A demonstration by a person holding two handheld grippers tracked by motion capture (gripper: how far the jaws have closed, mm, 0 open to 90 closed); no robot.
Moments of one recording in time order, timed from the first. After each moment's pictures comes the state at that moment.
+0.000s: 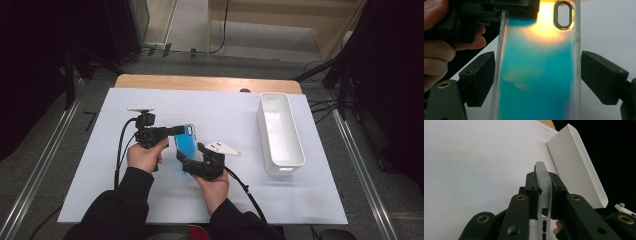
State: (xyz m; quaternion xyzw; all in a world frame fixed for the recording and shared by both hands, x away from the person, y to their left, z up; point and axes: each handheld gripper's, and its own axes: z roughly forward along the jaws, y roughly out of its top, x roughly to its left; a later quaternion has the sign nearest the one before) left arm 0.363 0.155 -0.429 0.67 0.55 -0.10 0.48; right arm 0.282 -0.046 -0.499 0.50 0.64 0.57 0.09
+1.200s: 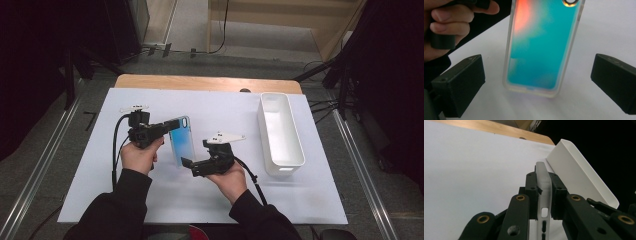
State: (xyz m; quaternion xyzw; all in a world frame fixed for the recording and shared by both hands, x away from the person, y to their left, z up) left arm 0.347 0.160 -0.405 0.69 0.50 0.01 0.52; right arm 0.290 -0.075 -0.460 0.39 0.76 0.52 0.06
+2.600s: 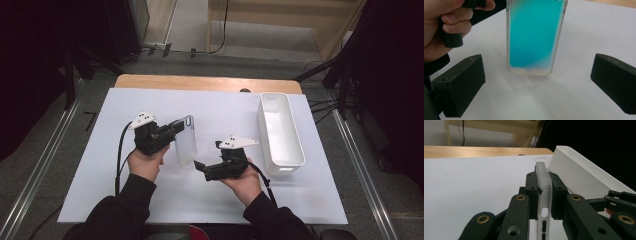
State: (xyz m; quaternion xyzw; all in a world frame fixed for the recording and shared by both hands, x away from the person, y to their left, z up) left arm 0.326 0.143 -0.419 0.71 0.42 0.11 0.56; right arm 0.275 -0.104 -0.457 0.39 0.77 0.50 0.10
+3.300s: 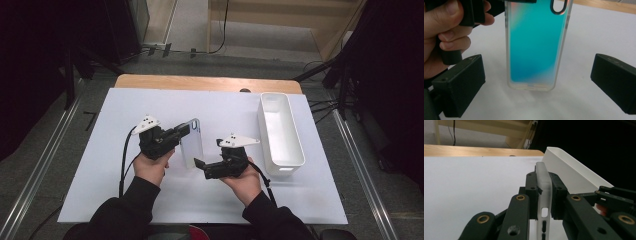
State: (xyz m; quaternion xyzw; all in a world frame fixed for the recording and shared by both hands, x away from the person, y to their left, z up) left arm 0.318 0.134 -0.425 0.70 0.41 0.09 0.58; right arm 0.275 -0.103 -0.449 0.39 0.76 0.50 0.11
